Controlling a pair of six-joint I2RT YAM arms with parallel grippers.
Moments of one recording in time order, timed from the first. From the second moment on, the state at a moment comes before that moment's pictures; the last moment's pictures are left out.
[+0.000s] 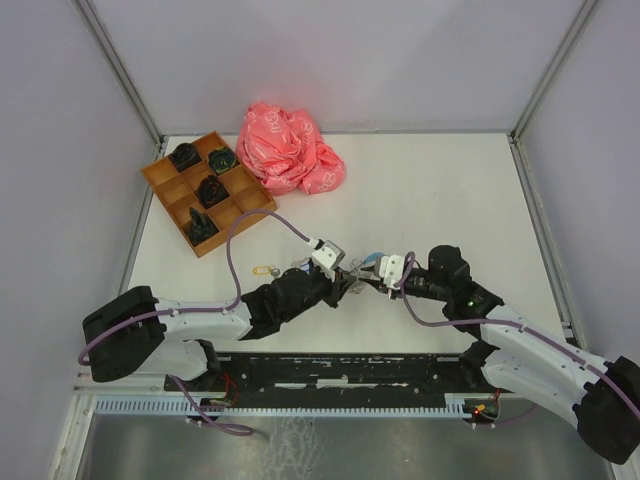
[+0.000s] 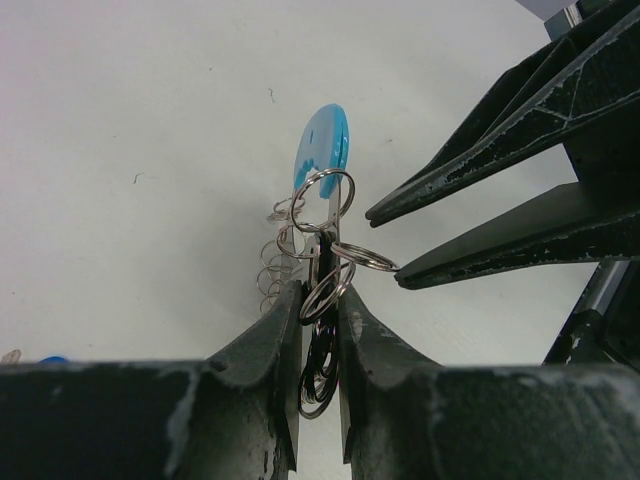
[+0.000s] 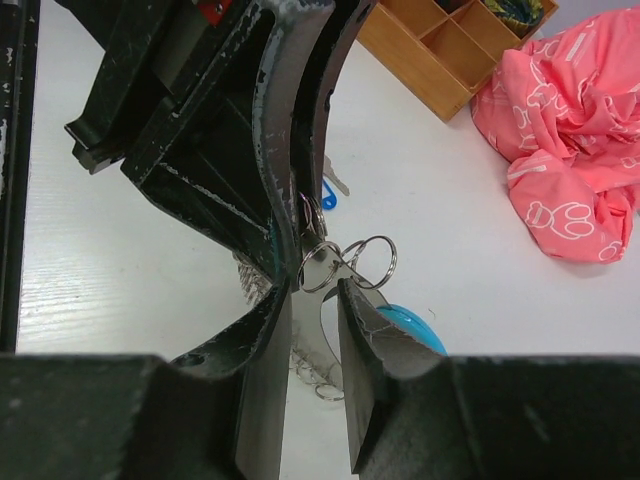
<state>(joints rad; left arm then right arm) -1.11 1.30 0.48 0.61 -0.23 -0.25 0.67 0.86 0.40 0.19 -0.57 -0.53</state>
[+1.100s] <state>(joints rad) -1.12 1.18 0.39 0.65 -0.21 -0.20 0.69 0.89 0.59 -0.13 -0.51 -0.56</state>
